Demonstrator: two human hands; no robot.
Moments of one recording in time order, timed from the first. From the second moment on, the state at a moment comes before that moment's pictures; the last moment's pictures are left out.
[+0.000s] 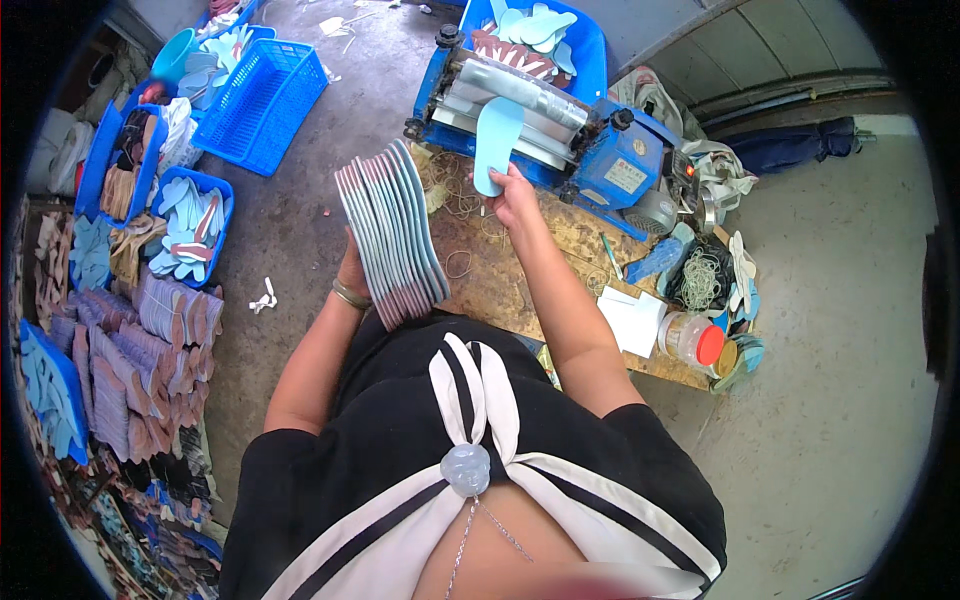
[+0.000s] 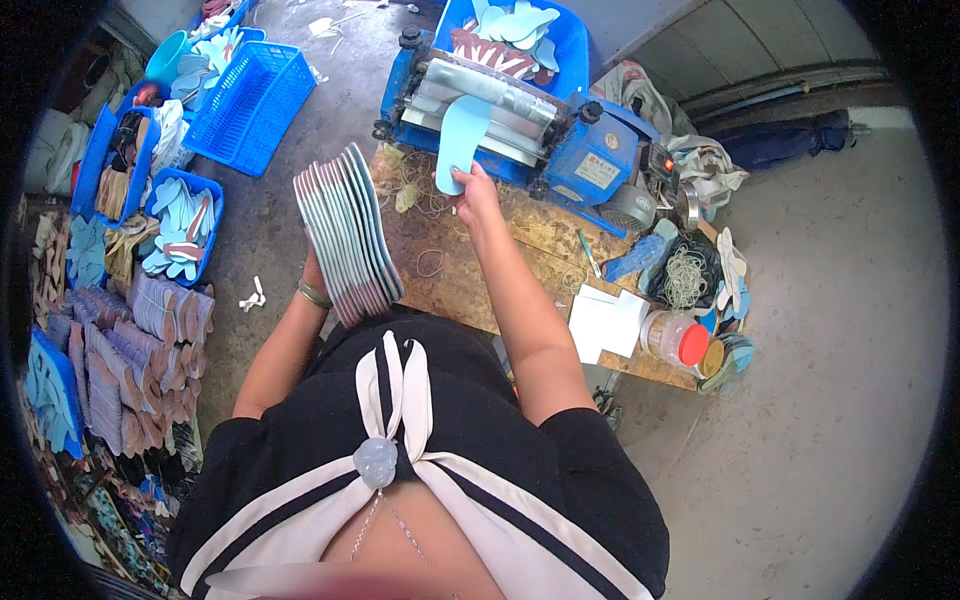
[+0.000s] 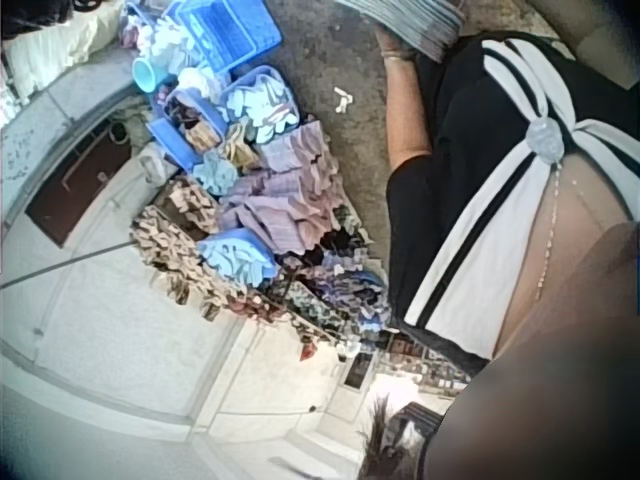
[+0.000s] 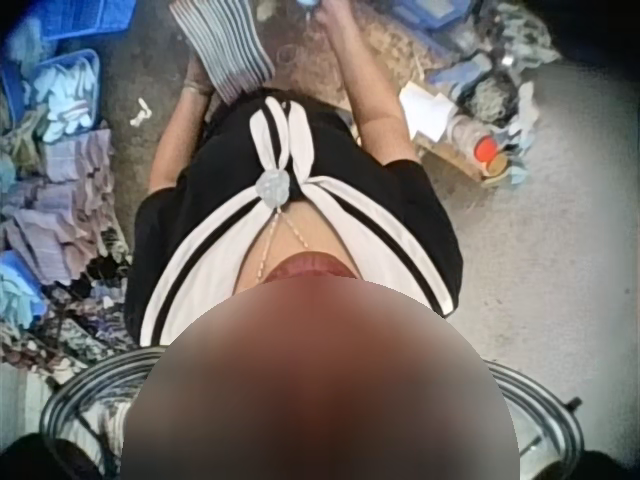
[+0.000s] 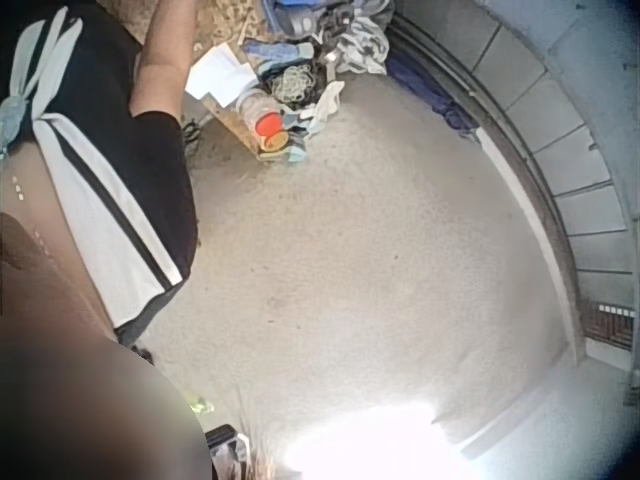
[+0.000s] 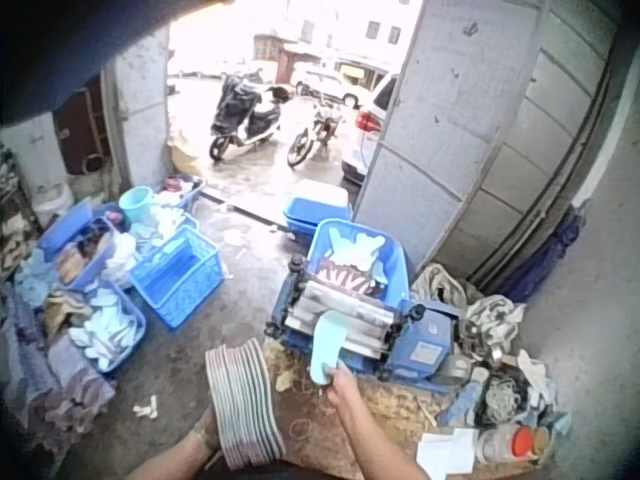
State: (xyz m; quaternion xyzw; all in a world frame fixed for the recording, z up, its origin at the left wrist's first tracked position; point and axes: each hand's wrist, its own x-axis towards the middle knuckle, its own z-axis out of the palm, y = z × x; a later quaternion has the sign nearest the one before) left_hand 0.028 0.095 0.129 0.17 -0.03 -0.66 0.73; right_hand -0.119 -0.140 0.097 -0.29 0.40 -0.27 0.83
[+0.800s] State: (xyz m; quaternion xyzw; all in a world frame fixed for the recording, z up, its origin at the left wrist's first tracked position) left_hand 0.025 0.055 0.113 0.23 -0.04 -0.72 0.66; right_hand -0.180 -0.036 0.174 -0.41 0.26 -0.07 0.87
